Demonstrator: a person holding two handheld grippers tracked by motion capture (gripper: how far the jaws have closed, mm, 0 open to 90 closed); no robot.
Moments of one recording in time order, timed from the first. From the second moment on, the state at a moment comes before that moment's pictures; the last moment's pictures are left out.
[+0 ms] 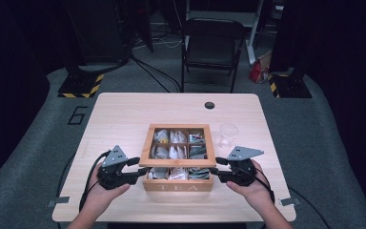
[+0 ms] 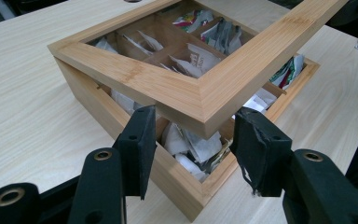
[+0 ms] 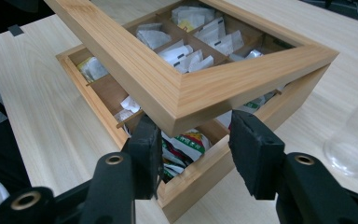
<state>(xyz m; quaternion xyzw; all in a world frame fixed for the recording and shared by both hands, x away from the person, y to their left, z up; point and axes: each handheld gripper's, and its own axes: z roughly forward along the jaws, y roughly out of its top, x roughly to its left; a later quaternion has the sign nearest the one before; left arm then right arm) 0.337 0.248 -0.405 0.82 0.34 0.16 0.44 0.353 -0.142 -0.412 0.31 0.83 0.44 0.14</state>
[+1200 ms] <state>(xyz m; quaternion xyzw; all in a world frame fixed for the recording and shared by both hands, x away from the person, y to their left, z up) 0.363 0.248 -0.361 0.82 0.33 0.16 0.45 0.374 -0.140 -0.364 0.30 0.83 0.45 0.16</state>
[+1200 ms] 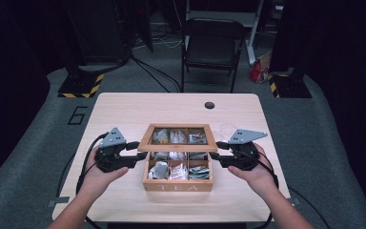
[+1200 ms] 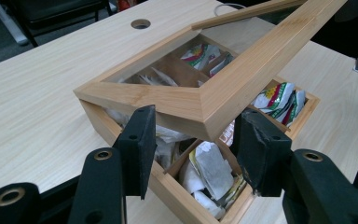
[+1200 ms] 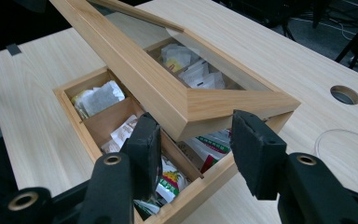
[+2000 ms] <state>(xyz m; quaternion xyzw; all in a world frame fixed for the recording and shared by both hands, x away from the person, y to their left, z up) 0.412 0.245 -0.374 0.80 0.34 0.19 0.46 0.397 -0.142 -0.338 0.31 0.82 0.46 0.13</state>
